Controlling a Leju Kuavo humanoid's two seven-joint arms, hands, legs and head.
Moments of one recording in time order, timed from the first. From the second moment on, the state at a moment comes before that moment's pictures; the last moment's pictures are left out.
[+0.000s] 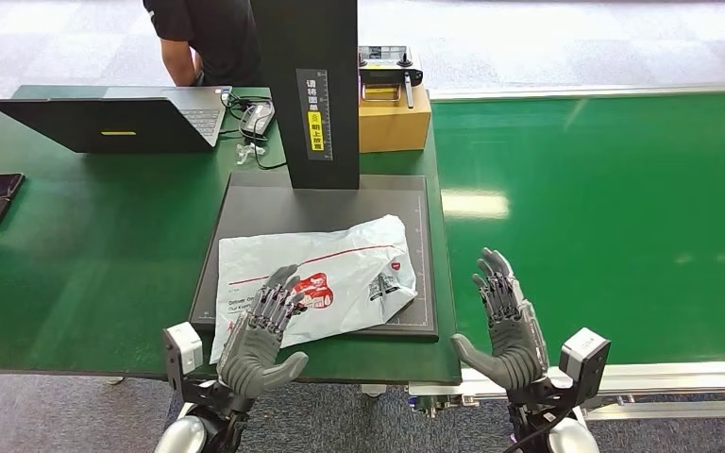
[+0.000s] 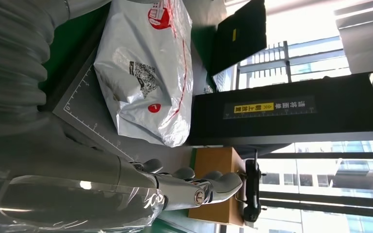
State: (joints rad) left arm 0.05 -0.16 -0.26 -1.28 0.01 -0.23 -0.40; right arm 0.07 0.05 0.00 -1.66 -0.07 0.33 -0.45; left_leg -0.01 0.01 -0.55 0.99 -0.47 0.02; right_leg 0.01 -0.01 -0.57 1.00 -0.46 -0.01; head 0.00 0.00
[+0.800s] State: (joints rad) left arm 0.05 -0.17 -0.26 -1.28 -0.01 -0.23 -0.40; right arm 0.12 0.13 -0.07 -1.64 -0.08 0.32 -0.37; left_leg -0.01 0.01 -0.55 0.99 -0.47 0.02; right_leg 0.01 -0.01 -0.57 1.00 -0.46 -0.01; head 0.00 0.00
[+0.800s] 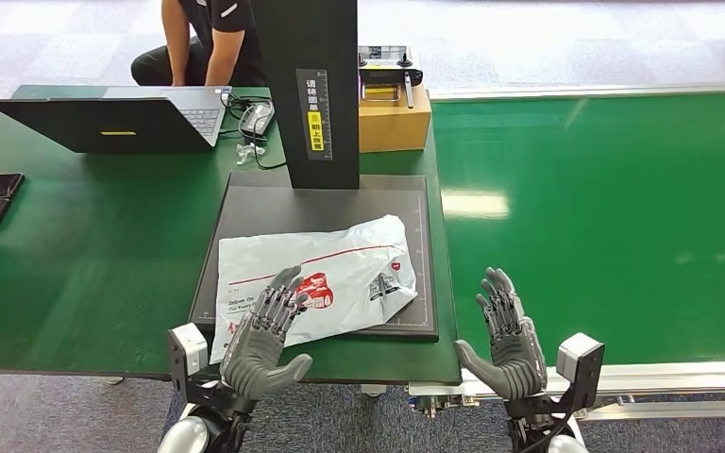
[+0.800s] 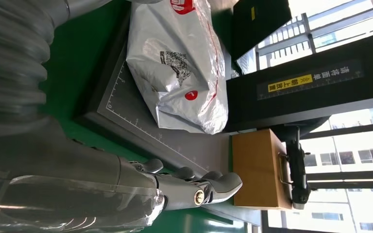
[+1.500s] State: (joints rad) left arm 0.05 -0.16 -0.27 -1.27 -0.04 -0.20 -0.41; right arm 0.12 0.14 -0.07 -1.60 -0.08 0.31 -0.36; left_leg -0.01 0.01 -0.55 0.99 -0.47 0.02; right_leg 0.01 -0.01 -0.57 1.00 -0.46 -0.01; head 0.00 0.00
